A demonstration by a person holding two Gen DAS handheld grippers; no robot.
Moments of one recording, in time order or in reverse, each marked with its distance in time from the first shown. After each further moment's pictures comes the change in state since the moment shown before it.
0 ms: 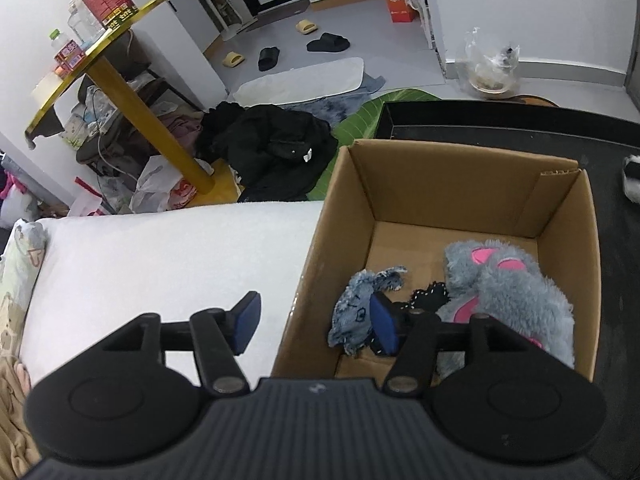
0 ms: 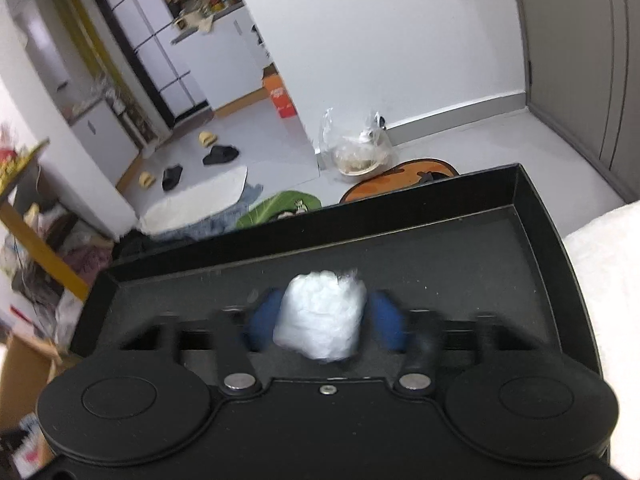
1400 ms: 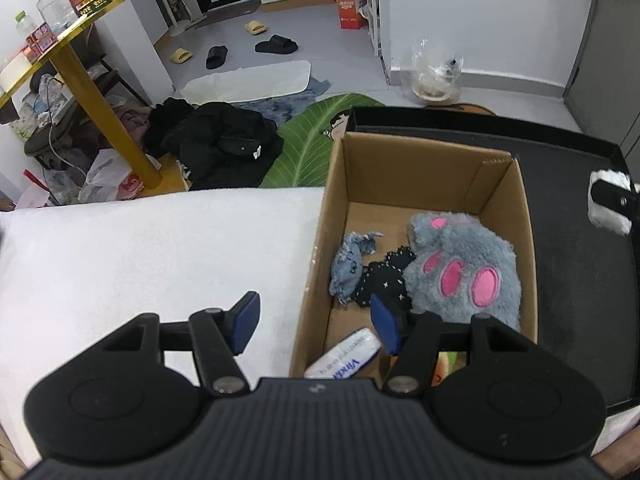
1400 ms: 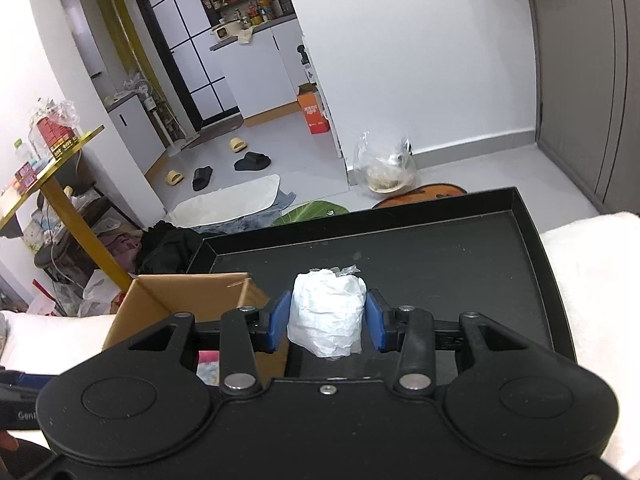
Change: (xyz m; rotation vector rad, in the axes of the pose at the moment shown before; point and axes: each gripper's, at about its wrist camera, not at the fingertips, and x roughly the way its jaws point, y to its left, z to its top) left arm -0.037 0.056 -0.025 0.001 -0.011 -0.247; right arm -0.114 0.083 -0.024 -0.081 -0.060 0.014
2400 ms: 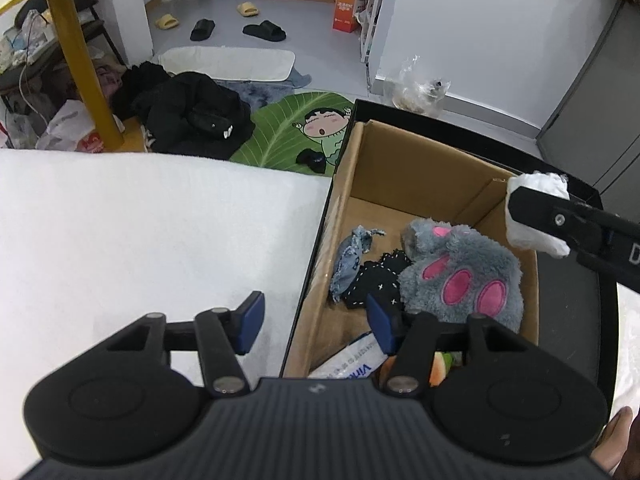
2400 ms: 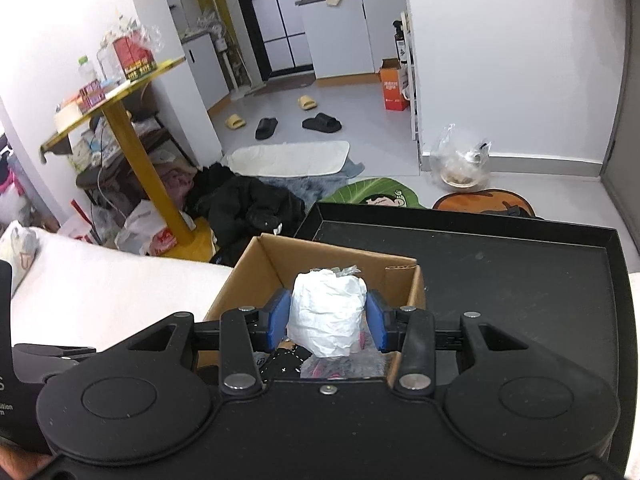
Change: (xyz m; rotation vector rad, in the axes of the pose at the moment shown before) left arm 0.031 0.046 -0.013 -0.157 0.014 -0.197; right arm 0.003 0.112 0.000 -0.225 0.112 0.110
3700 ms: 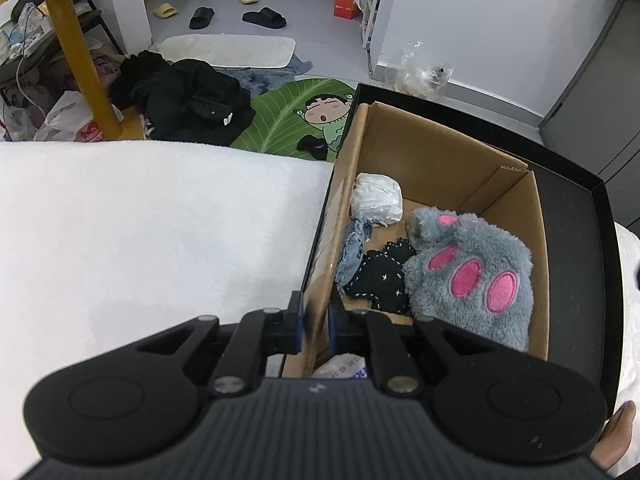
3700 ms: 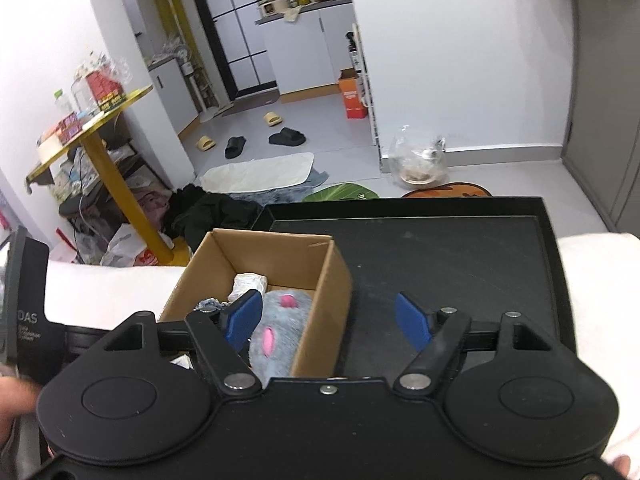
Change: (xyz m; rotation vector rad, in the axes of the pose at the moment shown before) left arm 0.008 -0.003 0.002 0.007 0.039 0.010; right arm -0.067 -0.050 -0.032 0.111 -0.051 -0.058
